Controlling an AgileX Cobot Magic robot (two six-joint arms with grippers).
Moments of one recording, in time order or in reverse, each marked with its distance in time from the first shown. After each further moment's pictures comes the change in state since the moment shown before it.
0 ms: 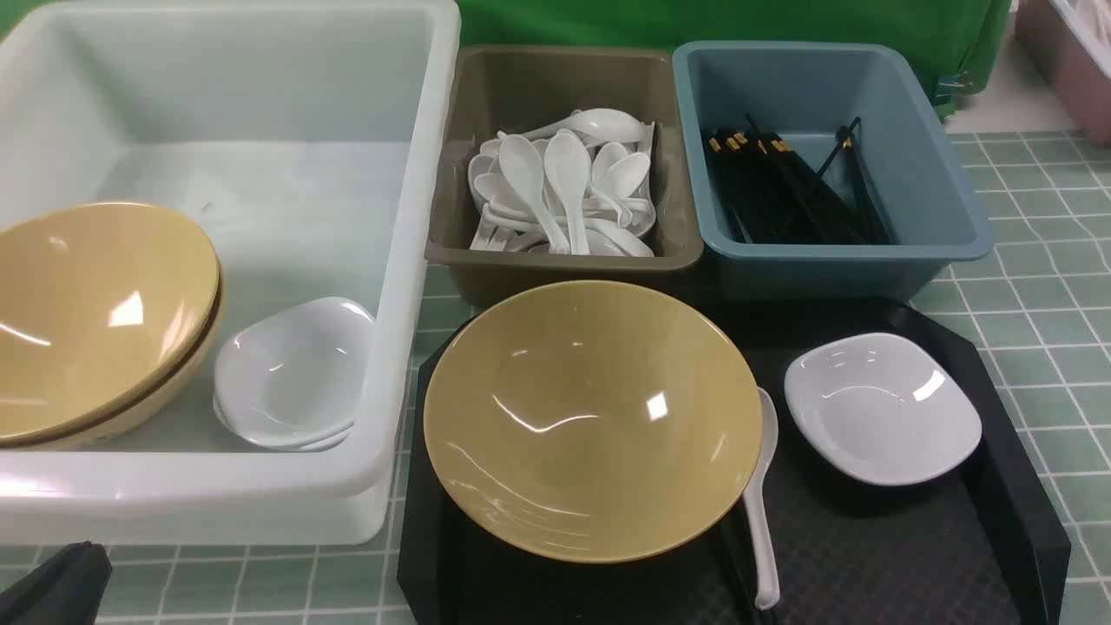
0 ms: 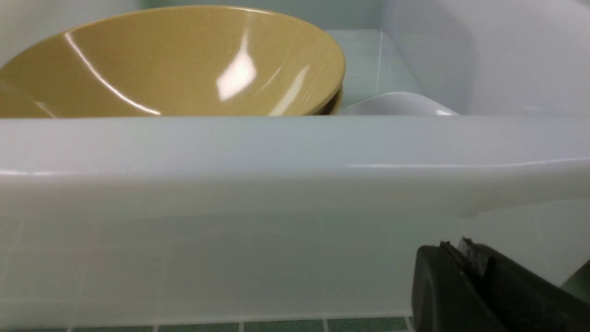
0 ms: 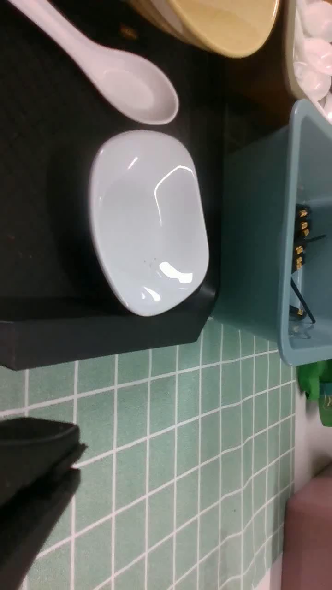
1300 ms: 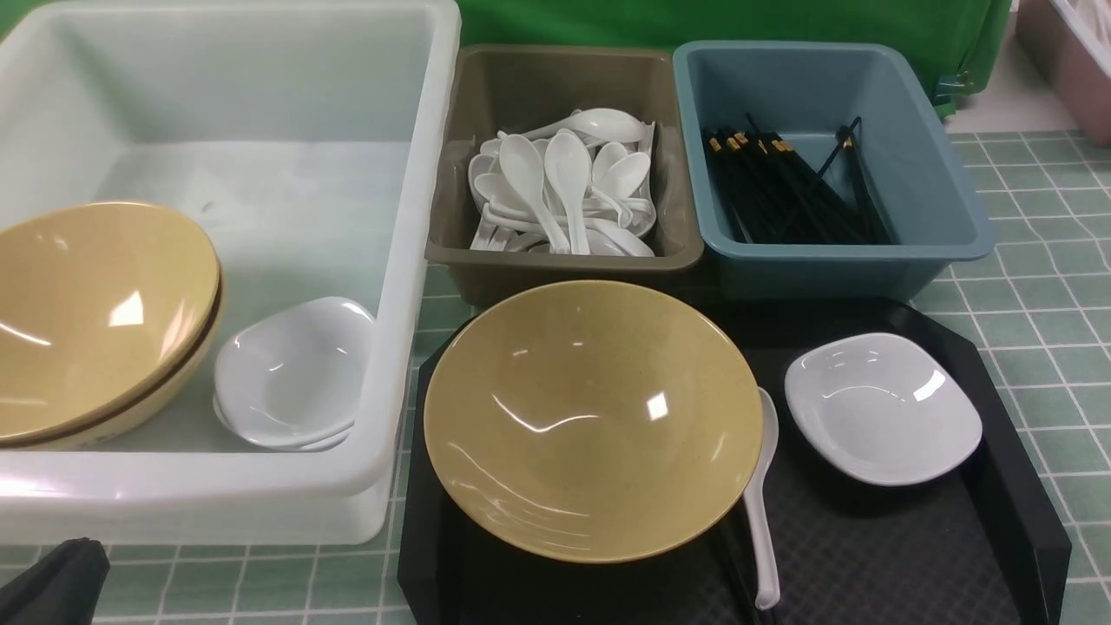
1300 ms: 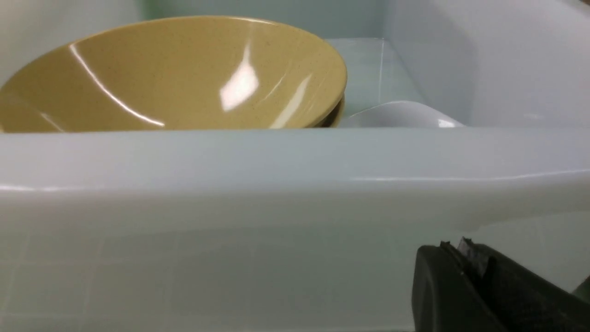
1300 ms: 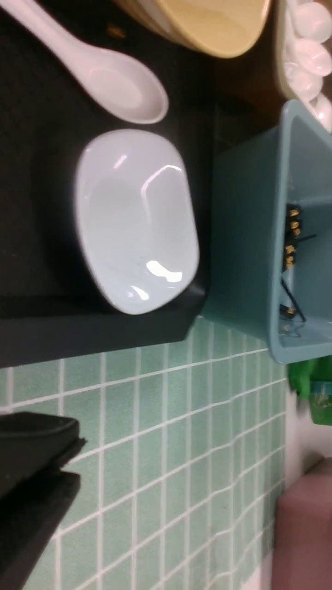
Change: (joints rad) right arm 0.000 0.000 0.002 0.000 -0.055 -0.001; left arm 0.000 0.000 0.001 0.005 -0.050 0.004
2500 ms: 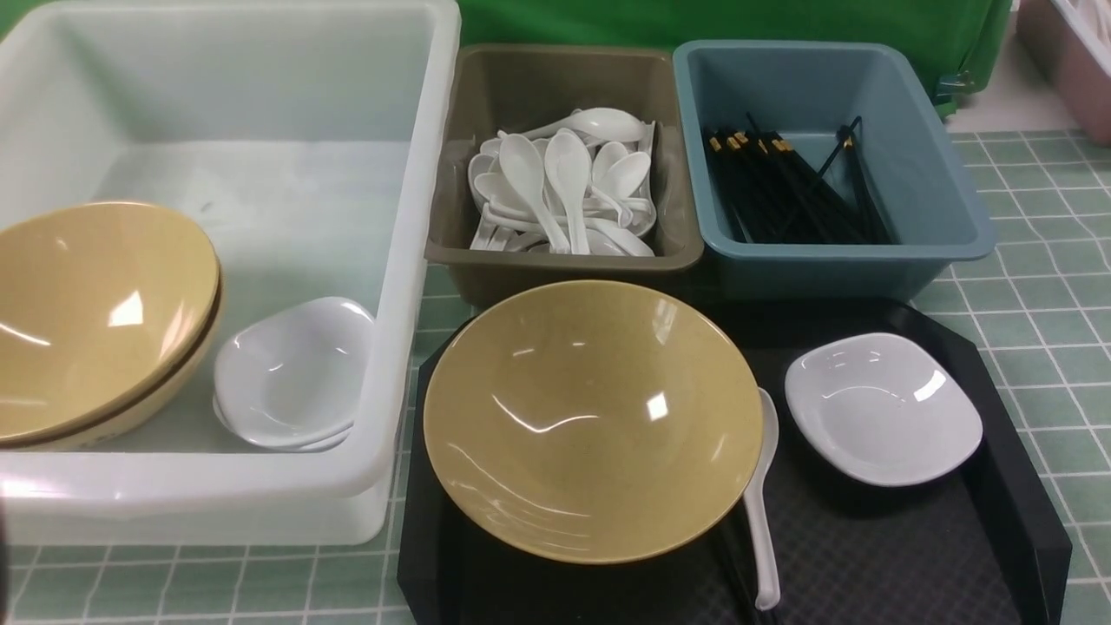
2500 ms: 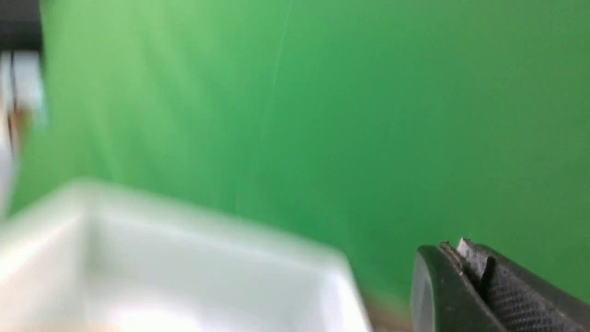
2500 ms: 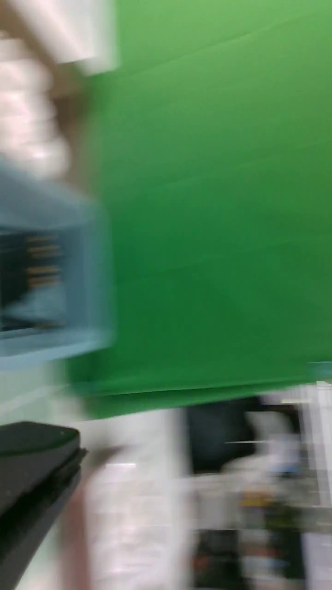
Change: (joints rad) right arm 0.000 0.457 -0.388 0.007 -0.084 0.145; left arm -0.024 0.643 -0.654 -0.104 -0.206 -0.286
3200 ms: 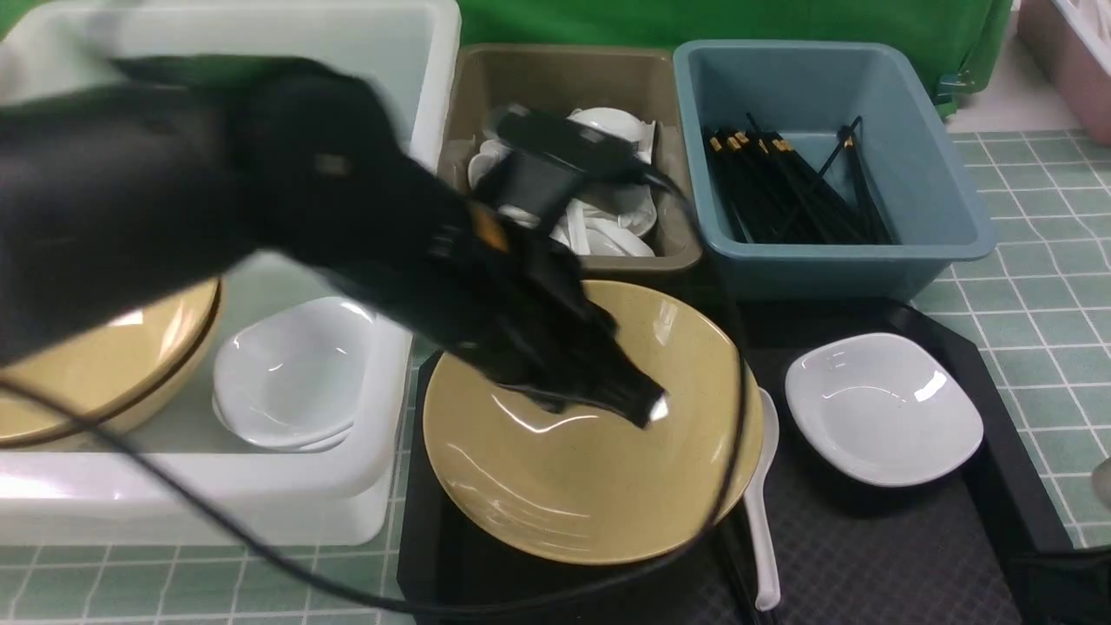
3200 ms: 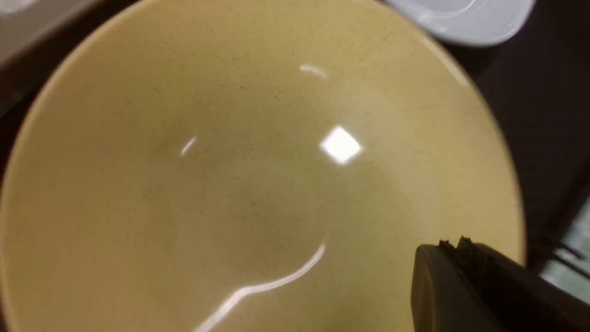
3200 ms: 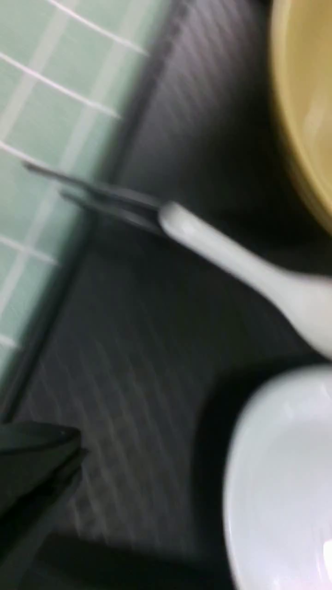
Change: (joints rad) right arm 0.217 0.291 -0.002 0.372 0.459 -0.547; left arm -0.681 0.985 -0.643 -0.003 0.748 0.365
